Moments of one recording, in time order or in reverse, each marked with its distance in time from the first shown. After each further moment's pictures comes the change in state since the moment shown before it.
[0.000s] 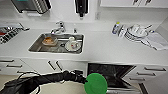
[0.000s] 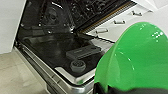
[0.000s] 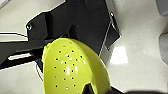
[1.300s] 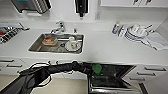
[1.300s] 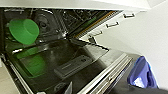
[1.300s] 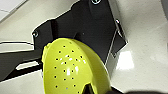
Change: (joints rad) left arm -0.136 0.139 -0.047 -0.004 0.111 -0.067; right arm 0.017 0.003 0.000 0.000 0.066 0.022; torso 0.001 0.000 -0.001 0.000
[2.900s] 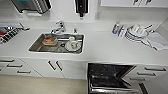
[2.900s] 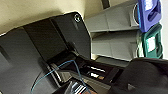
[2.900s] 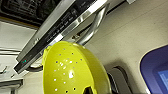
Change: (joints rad) left arm 0.726 -0.412 0.327 0.439 -0.050 0.002; right arm 0.398 -0.446 0.050 -0.403 0.382 0.727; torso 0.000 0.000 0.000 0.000
